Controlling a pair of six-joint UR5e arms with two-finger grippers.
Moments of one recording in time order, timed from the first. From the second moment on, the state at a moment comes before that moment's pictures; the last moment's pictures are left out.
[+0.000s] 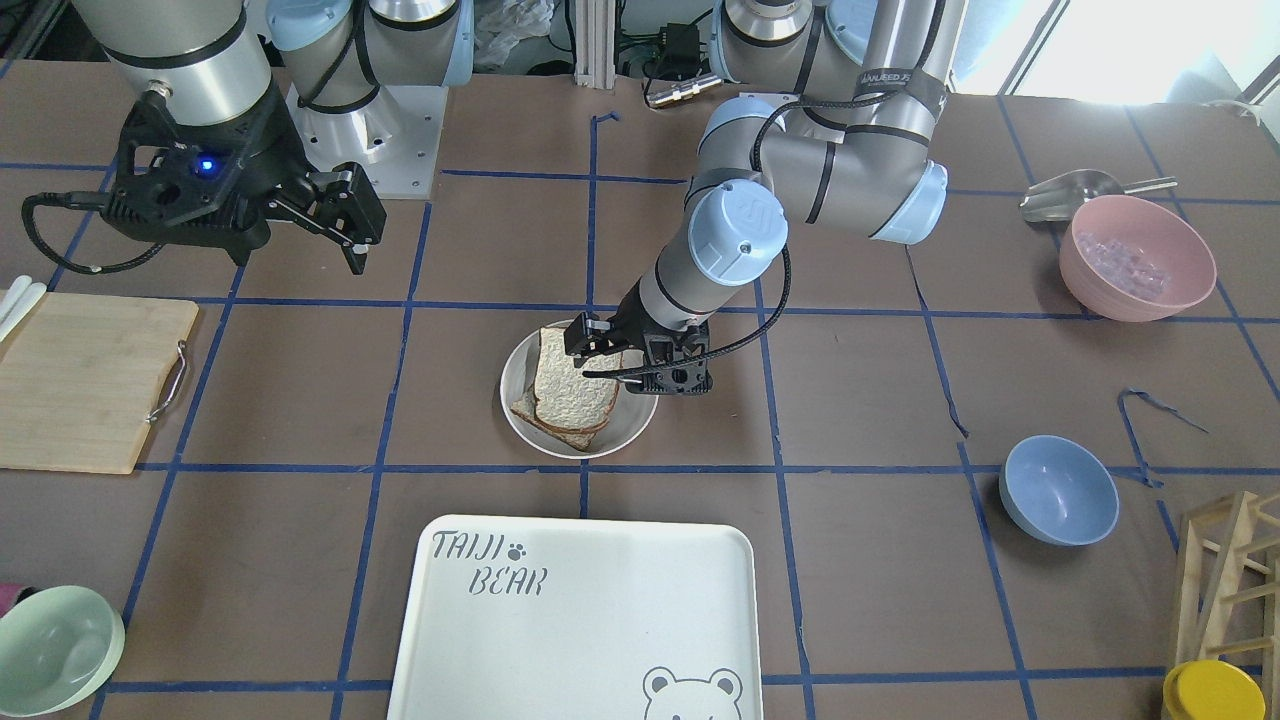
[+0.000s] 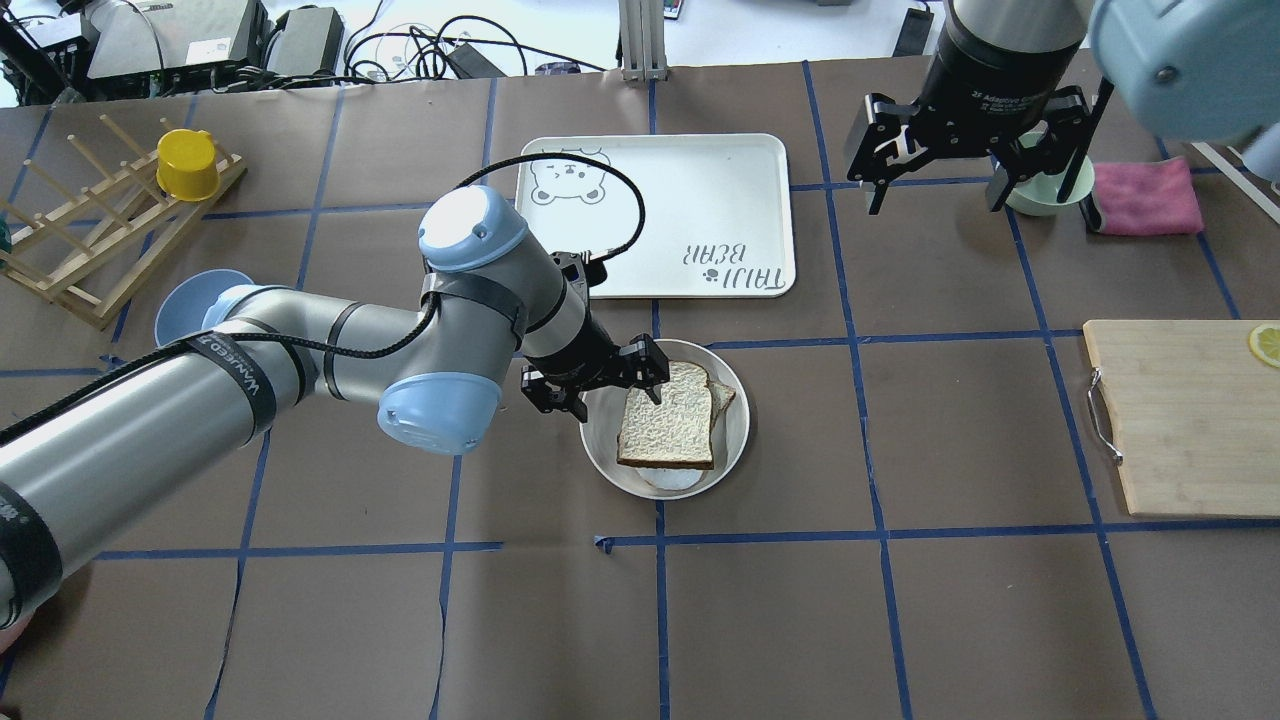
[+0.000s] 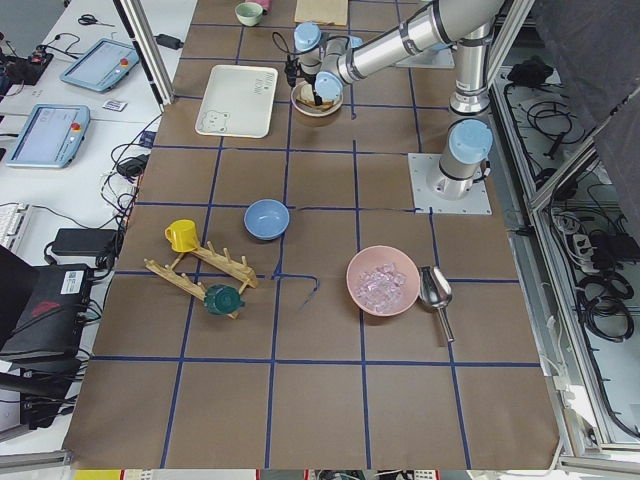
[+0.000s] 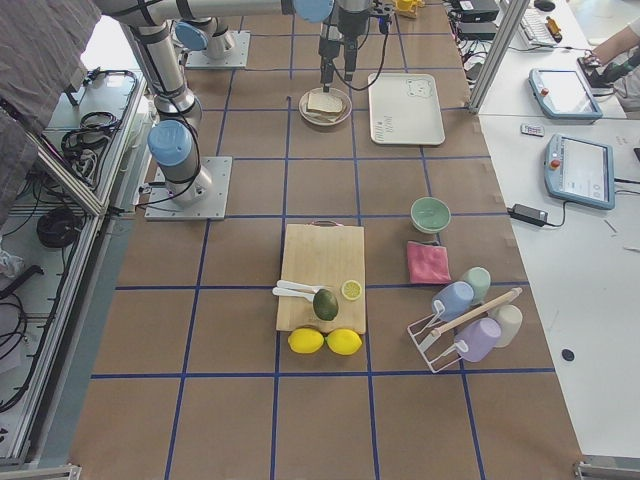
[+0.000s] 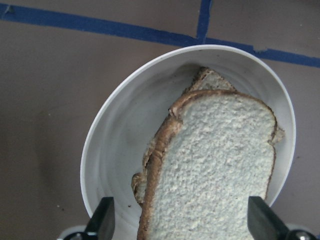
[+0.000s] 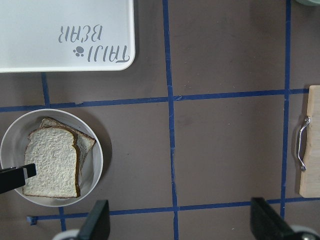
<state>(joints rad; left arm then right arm) -1.81 -1.87 -1.96 -0.92 1.28 -0.30 1.61 -1.52 1.49 -1.53 -1.60 0.09</state>
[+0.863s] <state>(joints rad) -1.80 -1.93 -1.97 -0.91 1.44 -0.29 1.61 -1.52 1.49 -1.53 -1.60 0.09</state>
